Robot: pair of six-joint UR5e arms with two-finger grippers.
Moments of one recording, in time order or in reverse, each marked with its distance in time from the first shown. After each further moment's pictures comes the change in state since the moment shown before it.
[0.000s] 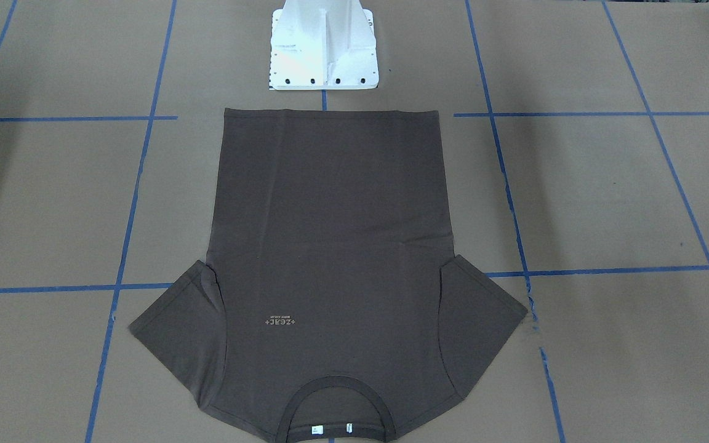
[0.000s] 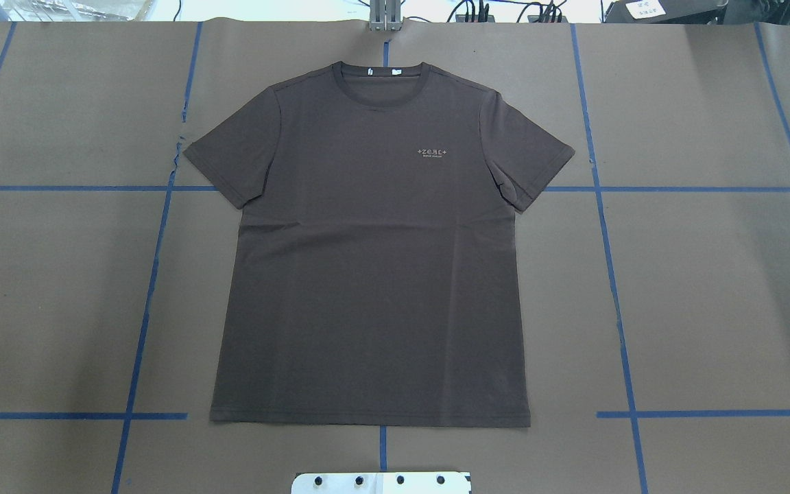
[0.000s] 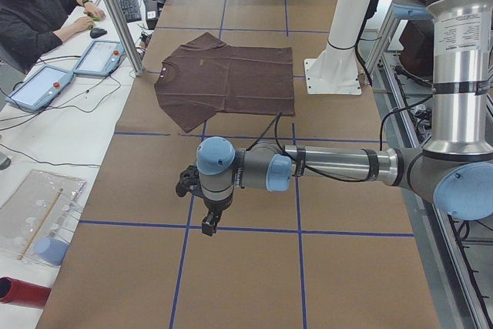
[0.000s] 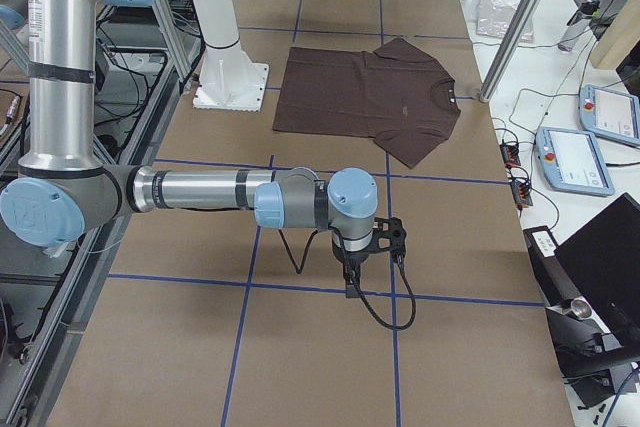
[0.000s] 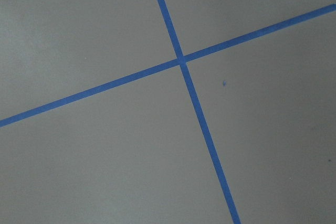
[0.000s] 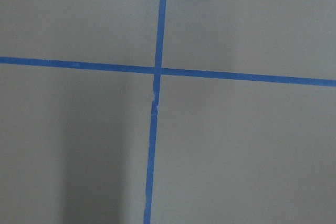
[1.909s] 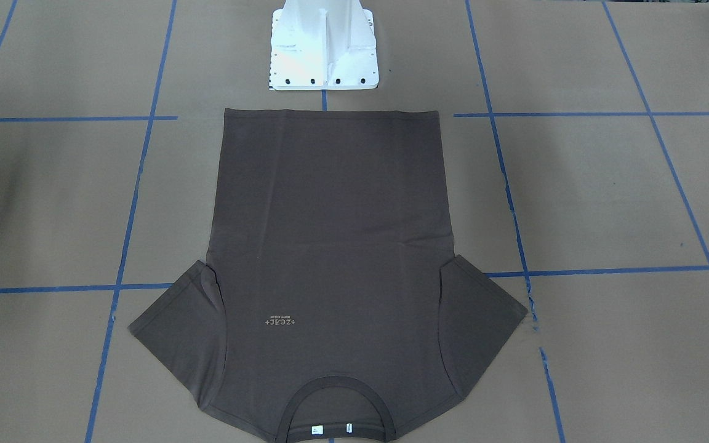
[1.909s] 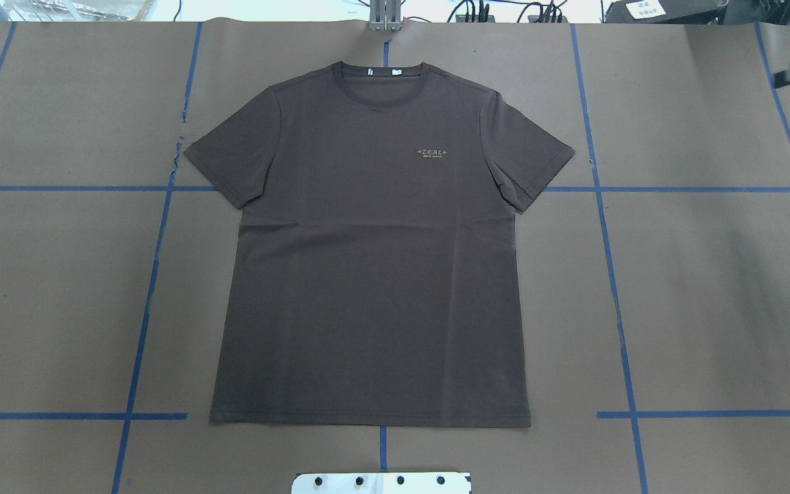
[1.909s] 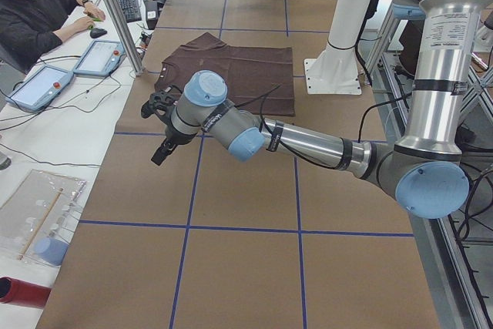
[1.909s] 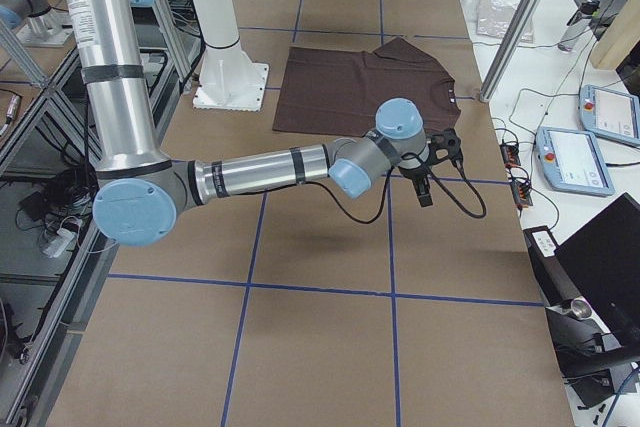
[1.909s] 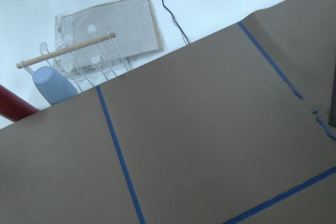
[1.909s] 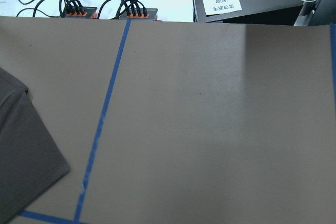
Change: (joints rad) left arm 0.012 -0.162 -0.041 -0.457 0.017 -0.385; right arm -0.280 0.293 -0.115 0.568 -0.042 0.674
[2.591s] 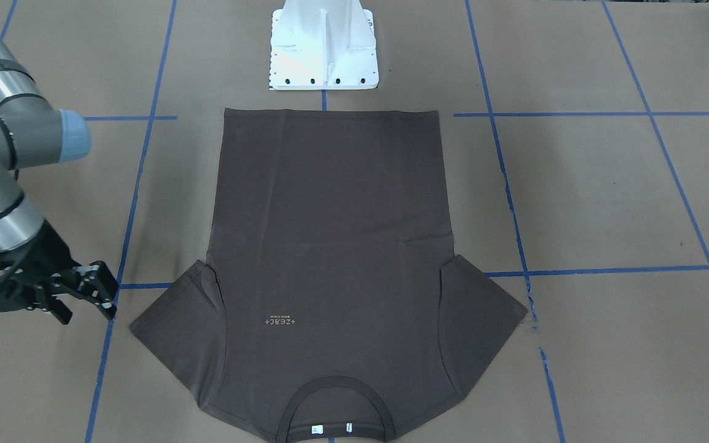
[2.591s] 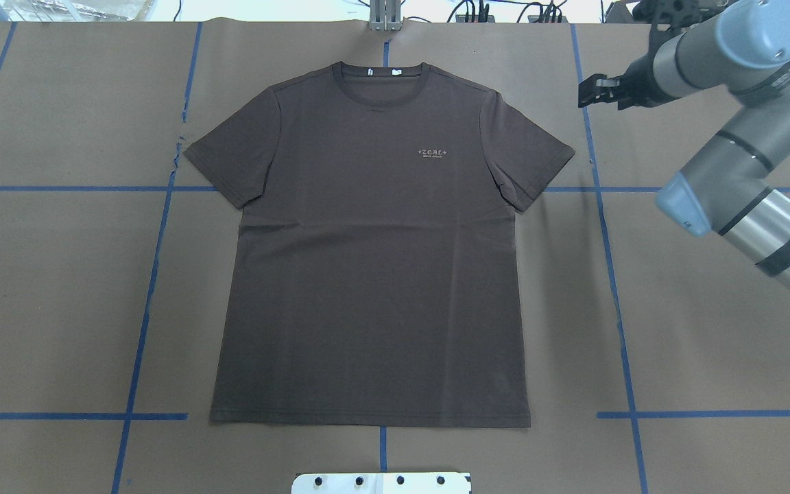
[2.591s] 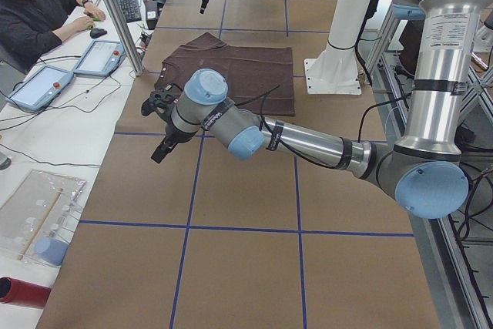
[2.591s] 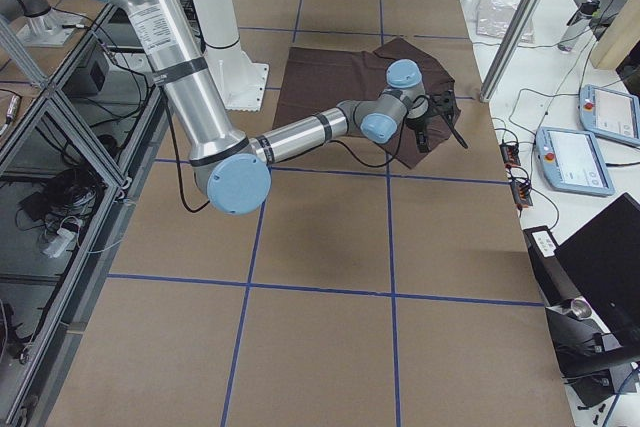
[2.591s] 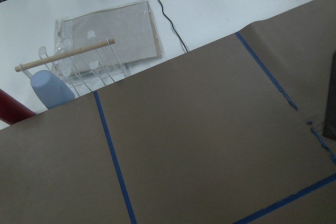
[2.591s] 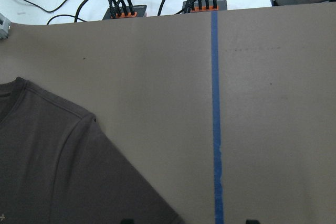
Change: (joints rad) left arm 0.001 -0.001 -0.009 -0.002 -0.002 -0.003; right arm -0.354 0.246 -0.152 0.004 -0.311 0.311
